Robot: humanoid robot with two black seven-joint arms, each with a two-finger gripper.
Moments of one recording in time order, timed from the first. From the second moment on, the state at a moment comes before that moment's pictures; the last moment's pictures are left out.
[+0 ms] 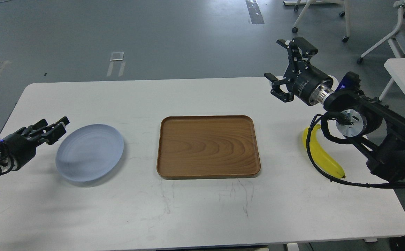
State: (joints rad) left arm -0.55 0.78 -0.30 -0.81 1.32 0.30 -0.46; right arm 0.76 -0.47 0.65 1.08 -0.18 0.12 0.10
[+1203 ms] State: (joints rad) left arm -0.54 0.71 -0.15 -0.71 1.30 0.30 -0.49; right arm 0.76 -0.47 0.65 1.07 -0.18 0.12 0.10
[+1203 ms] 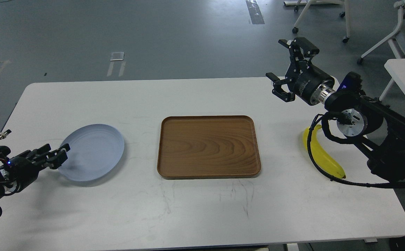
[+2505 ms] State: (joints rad) left arm -0.80 0.67 -0.10 -0.91 1.13 0.00 -0.49; right arm 0.77 -0.48 0.67 1.06 -0.18 0.11 0.10
